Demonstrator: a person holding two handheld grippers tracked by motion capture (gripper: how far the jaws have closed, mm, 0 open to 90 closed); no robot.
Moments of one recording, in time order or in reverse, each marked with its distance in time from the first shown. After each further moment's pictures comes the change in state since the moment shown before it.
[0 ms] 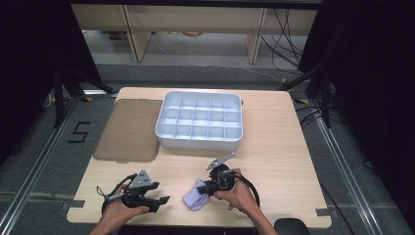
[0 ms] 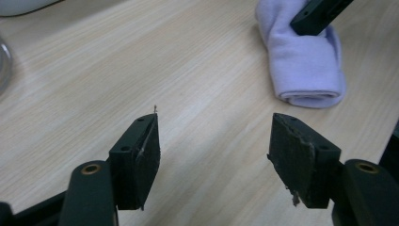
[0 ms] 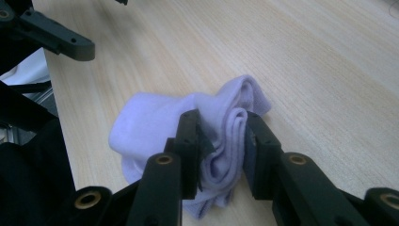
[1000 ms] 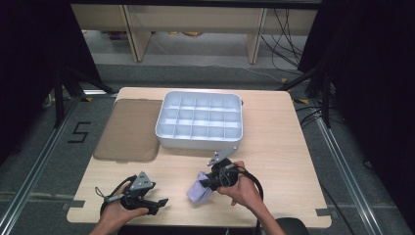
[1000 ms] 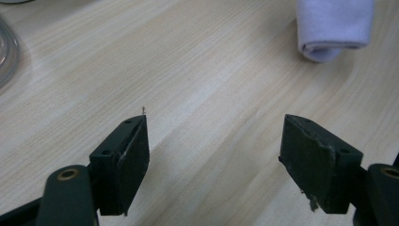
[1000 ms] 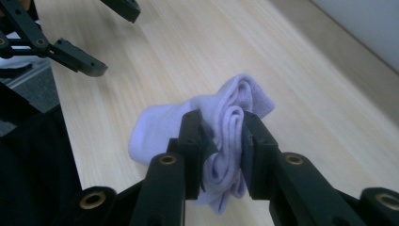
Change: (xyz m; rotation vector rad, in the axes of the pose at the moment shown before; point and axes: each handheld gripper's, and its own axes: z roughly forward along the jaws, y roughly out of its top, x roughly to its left) left arm -0.002 -0.005 0.002 0.029 0.033 -0.002; right arm 0.012 0.020 -0.034 -0.005 -0.082 -0.109
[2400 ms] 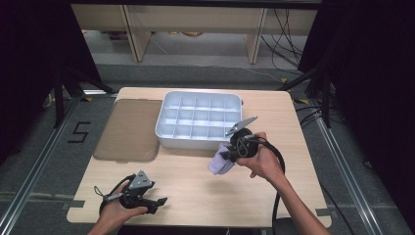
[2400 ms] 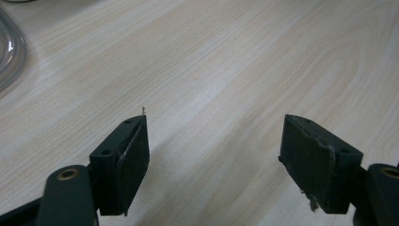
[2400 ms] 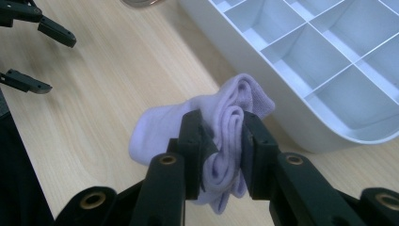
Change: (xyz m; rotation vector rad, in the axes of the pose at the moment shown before) left arm 0.005 0.001 -0.002 0.016 0.018 0.024; right arm -0.039 0.041 -0.077 0.043 -0.175 0.038
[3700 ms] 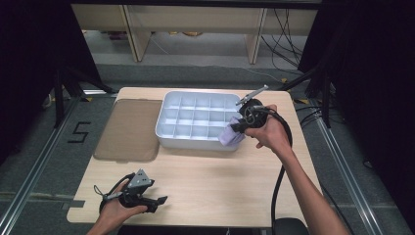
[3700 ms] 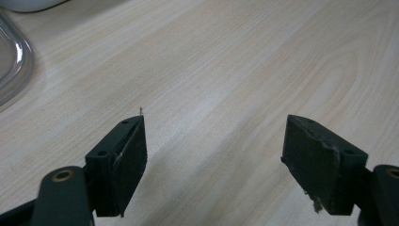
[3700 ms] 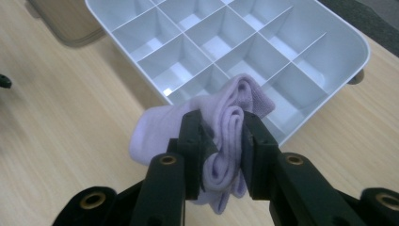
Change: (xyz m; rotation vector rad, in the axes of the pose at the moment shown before) left arm 0.002 0.002 -0.001 -0.030 -0.013 -0.003; right arm -0.049 0.045 -0.032 -0.014 -0.129 0.061
